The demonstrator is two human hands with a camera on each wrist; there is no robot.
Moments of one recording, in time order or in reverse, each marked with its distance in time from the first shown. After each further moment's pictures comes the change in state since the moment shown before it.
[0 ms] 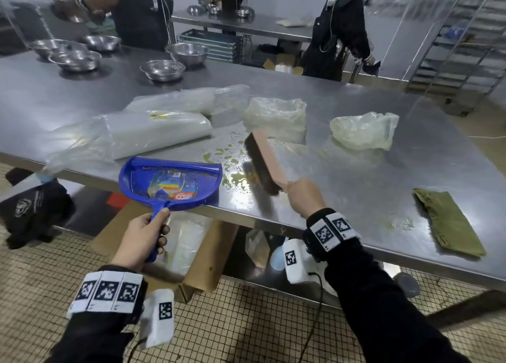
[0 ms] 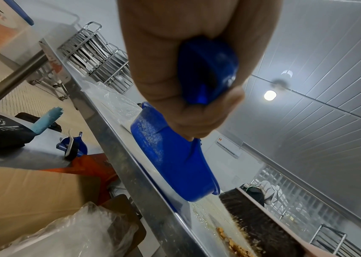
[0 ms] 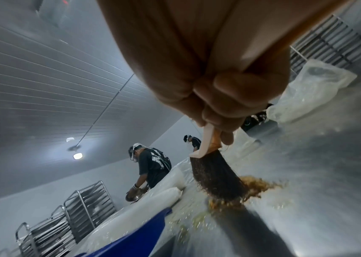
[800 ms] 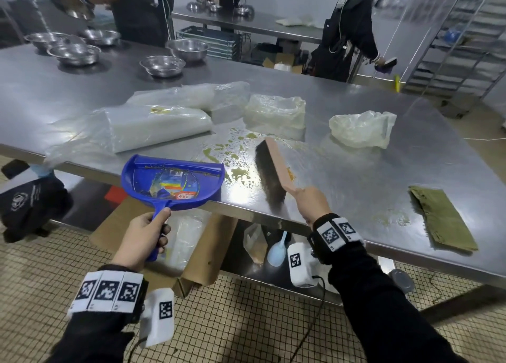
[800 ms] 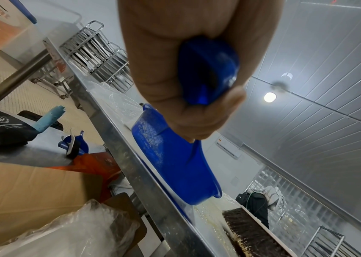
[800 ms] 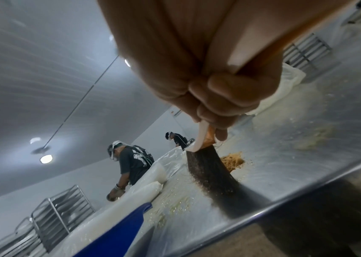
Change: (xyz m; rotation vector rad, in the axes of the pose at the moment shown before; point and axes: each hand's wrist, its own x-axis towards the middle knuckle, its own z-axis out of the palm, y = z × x) left_hand -0.011 -0.009 -0.005 -0.027 -0.044 -0.022; right_hand -0.003 0.032 0.016 0.196 0.028 0.137
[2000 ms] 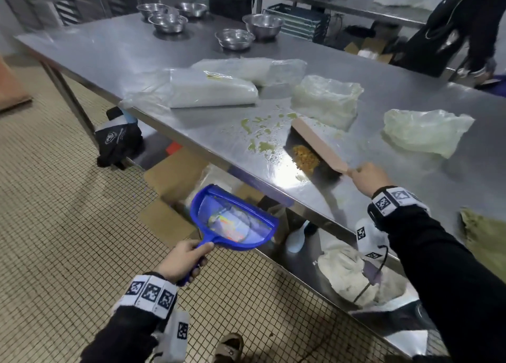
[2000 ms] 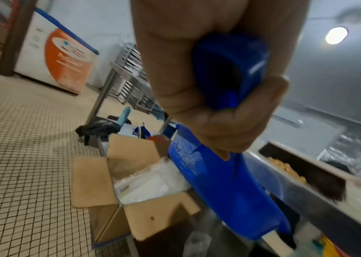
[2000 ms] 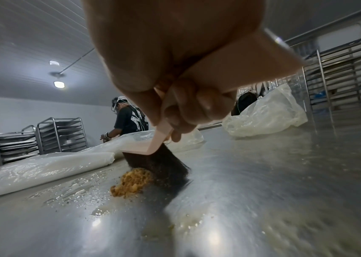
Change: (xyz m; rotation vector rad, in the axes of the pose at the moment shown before) left_hand -0.119 -0.099 0.080 0.126 -0.054 -0.271; right_hand 0.085 0.054 -0.088 -0.390 -0.110 -0.312
